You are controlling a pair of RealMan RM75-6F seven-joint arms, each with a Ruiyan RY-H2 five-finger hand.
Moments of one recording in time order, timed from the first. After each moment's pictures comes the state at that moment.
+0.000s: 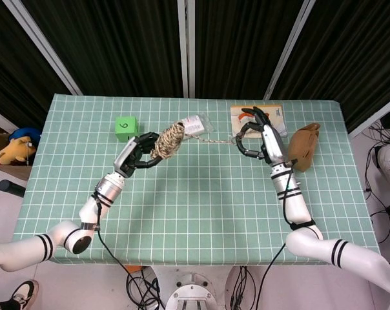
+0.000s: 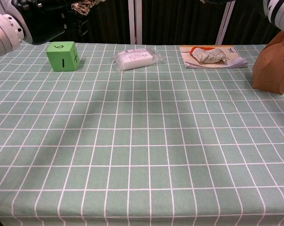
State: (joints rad) left arm -0.77 -1.52 -0.23 -1.38 1.37 1.06 -1.33; right arm 0.71 -1.52 0.41 -1.47 -1.13 1.08 0.36
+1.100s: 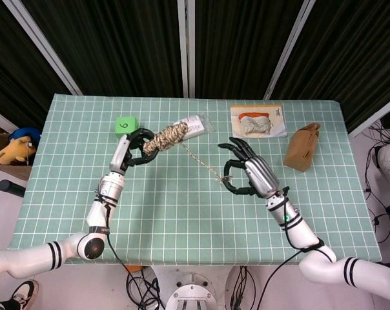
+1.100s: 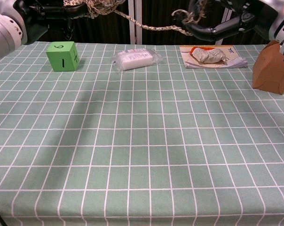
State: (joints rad) left arm -0.71 -1.59 -0.36 -1.52 1.05 1.11 -0.61; right arm 0.64 -1.48 0.21 -1.55 -1.58 1.20 0.36
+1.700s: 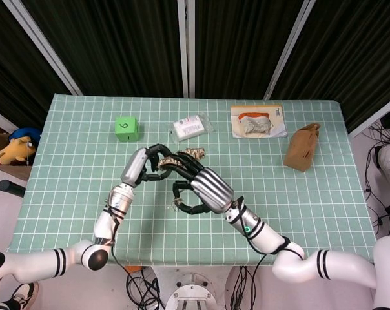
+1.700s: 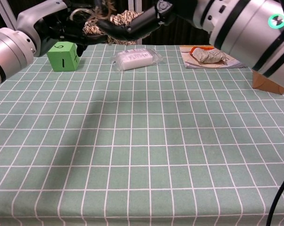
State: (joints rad) left arm -0.71 -1.64 -0.28 -1.54 1.18 1.13 -0.36; right arm 0.82 -1.59 0.26 -1.66 -1.61 1.11 0.15
